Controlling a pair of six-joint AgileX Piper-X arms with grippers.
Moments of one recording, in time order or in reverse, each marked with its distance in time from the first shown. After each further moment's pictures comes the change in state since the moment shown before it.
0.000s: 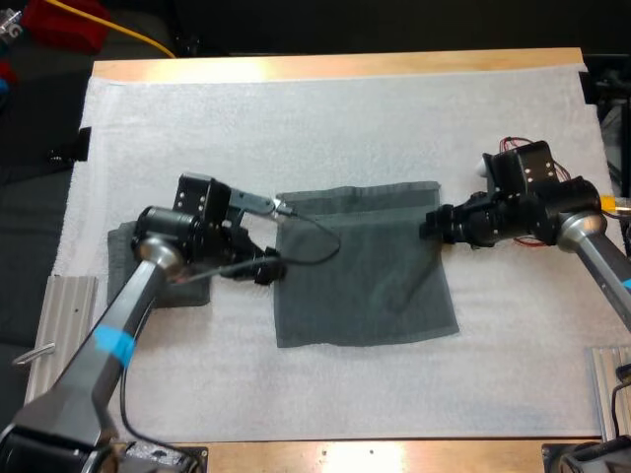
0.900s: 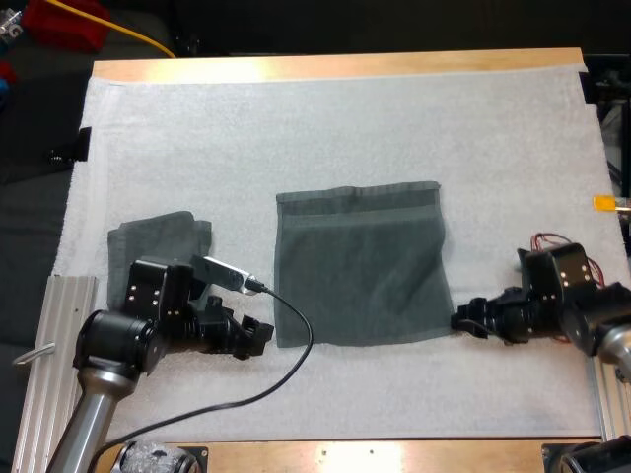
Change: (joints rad) left arm 0.000 -0.544 0.235 0.142 0.094 -0.046; right arm 0.000 -0.428 0.489 0.005 0.026 0.093
